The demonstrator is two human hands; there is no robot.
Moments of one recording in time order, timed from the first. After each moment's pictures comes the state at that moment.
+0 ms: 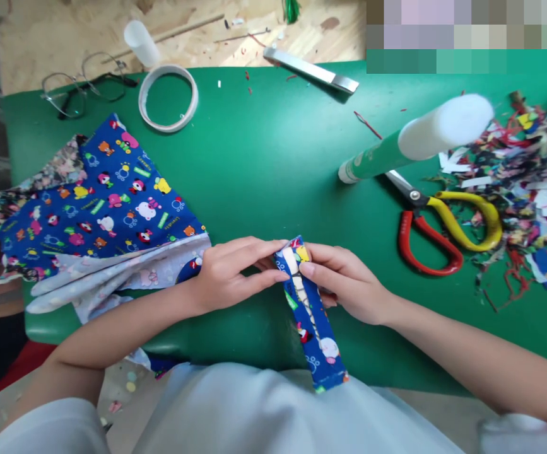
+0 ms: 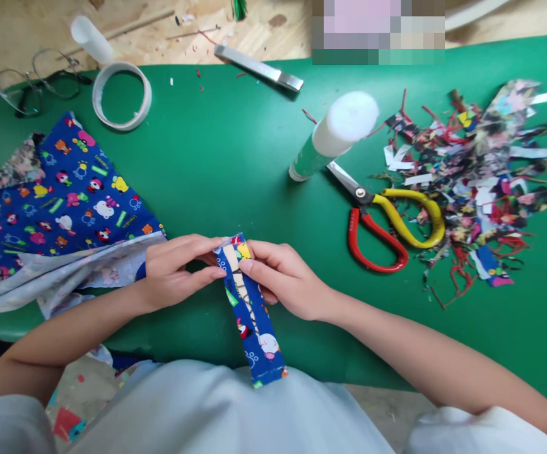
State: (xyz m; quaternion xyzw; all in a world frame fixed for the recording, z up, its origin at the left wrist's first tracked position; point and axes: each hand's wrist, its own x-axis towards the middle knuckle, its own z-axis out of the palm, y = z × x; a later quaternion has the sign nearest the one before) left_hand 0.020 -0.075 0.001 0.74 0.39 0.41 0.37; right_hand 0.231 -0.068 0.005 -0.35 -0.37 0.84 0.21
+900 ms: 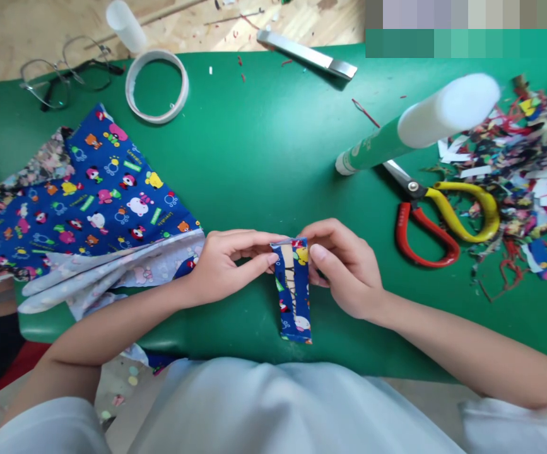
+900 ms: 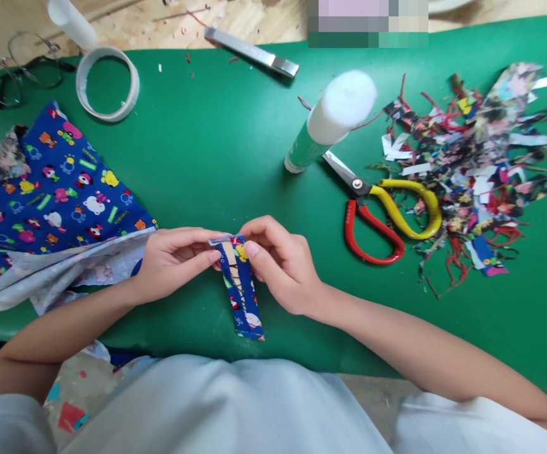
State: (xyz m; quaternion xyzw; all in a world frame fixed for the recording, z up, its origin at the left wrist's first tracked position) left_hand 0.026 -0.077 0.005 0.50 0.45 0.37 0.65; right_hand 0.227 -0.078 0.000 -0.41 -0.46 0.69 0.37
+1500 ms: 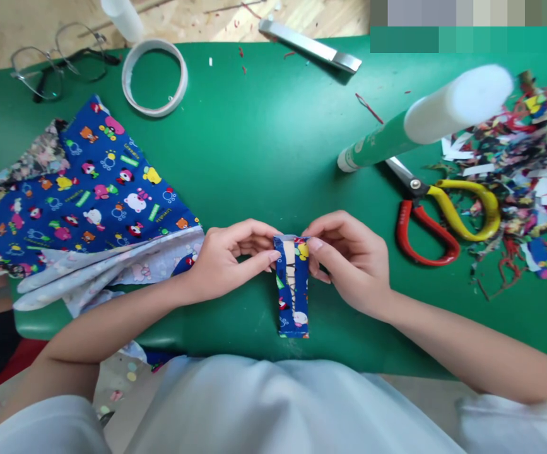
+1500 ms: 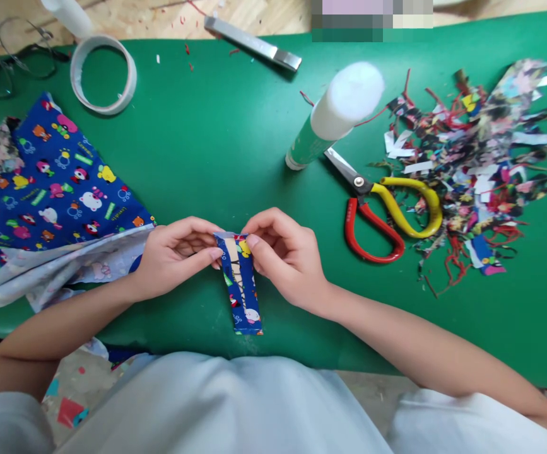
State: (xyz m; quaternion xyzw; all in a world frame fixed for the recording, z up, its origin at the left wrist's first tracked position) left_hand 0.026 -0.076 0.006 0.48 0.46 0.34 0.67; right_hand 0.225 -0.073 0.006 -0.46 -0.45 0.66 0.39
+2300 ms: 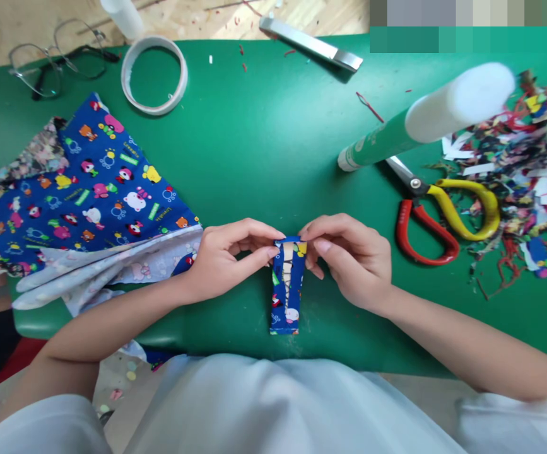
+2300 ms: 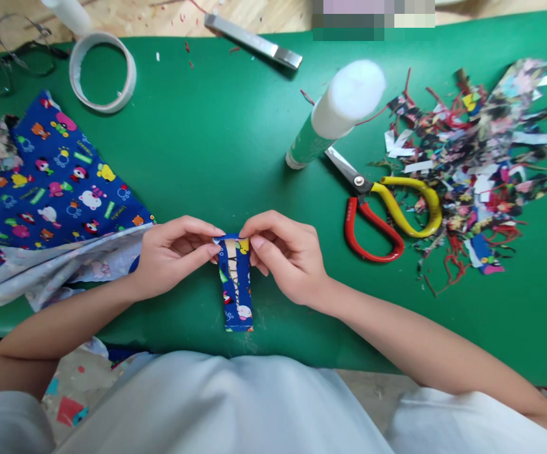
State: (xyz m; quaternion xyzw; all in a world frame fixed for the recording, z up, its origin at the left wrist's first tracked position) left_hand 0.027 -0.075 0.001 0.53 0.43 0.41 0.60; right_hand 0.231 -0.071 -0.008 -0.39 -0.53 0.63 0.42
